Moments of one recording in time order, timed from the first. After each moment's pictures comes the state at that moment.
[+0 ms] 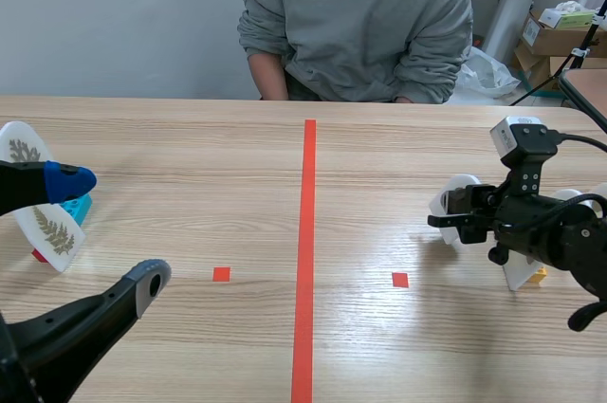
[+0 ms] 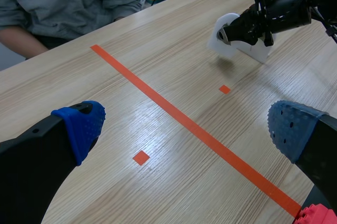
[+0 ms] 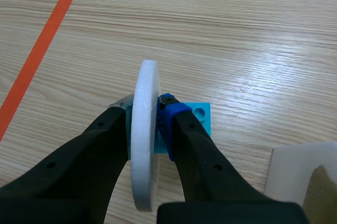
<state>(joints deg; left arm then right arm) 46.6 -26.7 -13.0 119.4 -13.9 -40.6 -10.7 0.8 20.2 -4.2 67.7 24.8 20.3 -8.7</state>
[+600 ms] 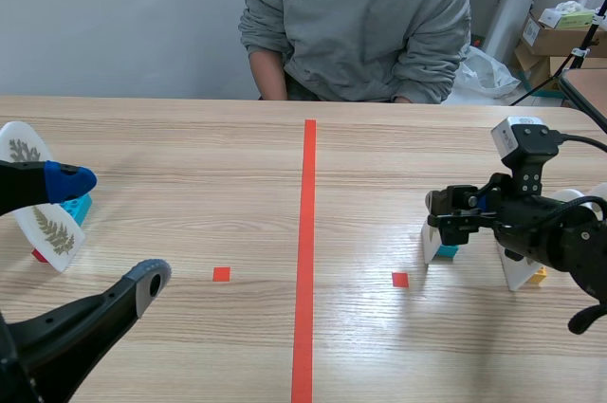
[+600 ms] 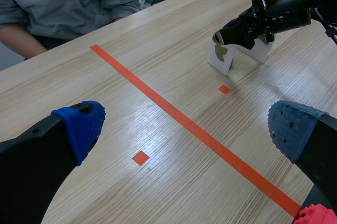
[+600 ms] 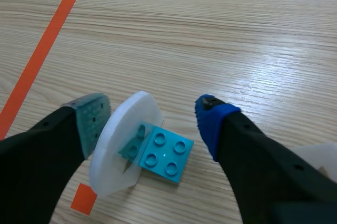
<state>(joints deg) 46.6 -26.7 -13.0 119.4 -13.9 -40.6 -10.8 0.7 20.1 -4.2 67.8 24.8 20.4 -7.6</state>
